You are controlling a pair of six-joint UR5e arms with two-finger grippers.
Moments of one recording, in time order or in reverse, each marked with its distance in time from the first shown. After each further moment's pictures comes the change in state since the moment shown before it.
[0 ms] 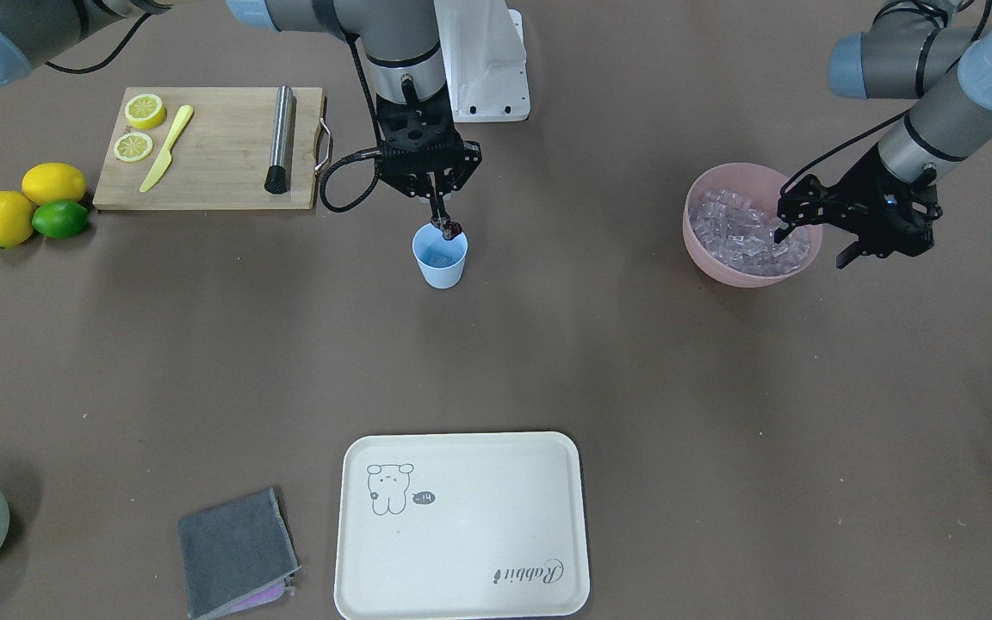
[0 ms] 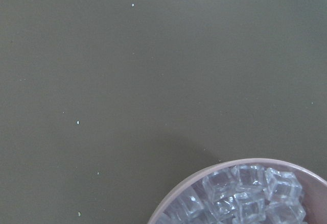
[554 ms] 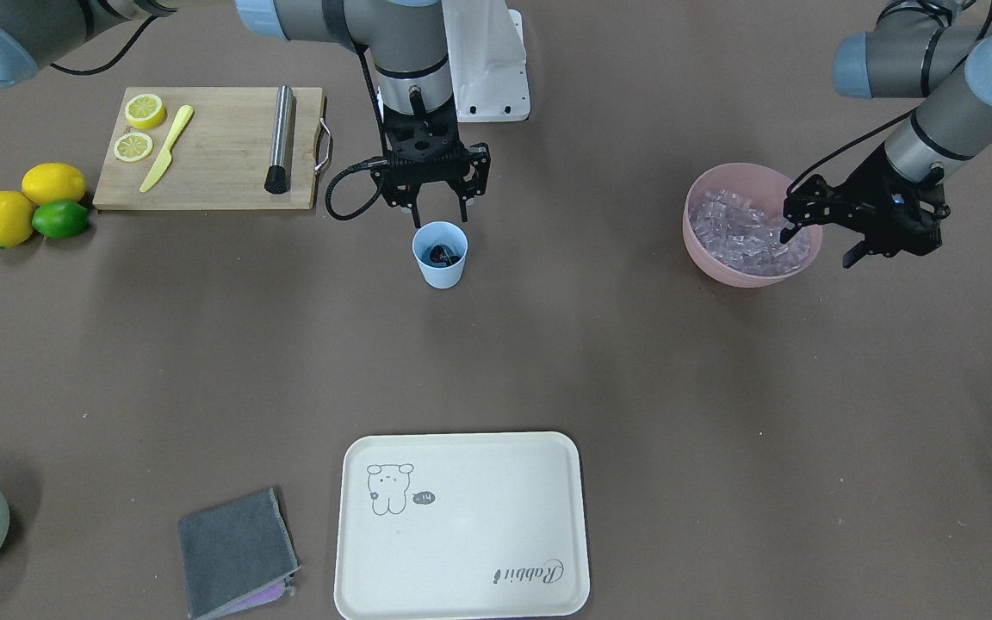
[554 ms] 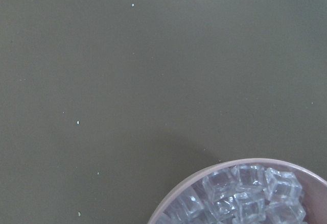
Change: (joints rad) left arm -0.014 0.009 0.000 -0.002 -0.003 0.006; right arm 0.005 0.000 0.002 0.000 -0.007 0.000
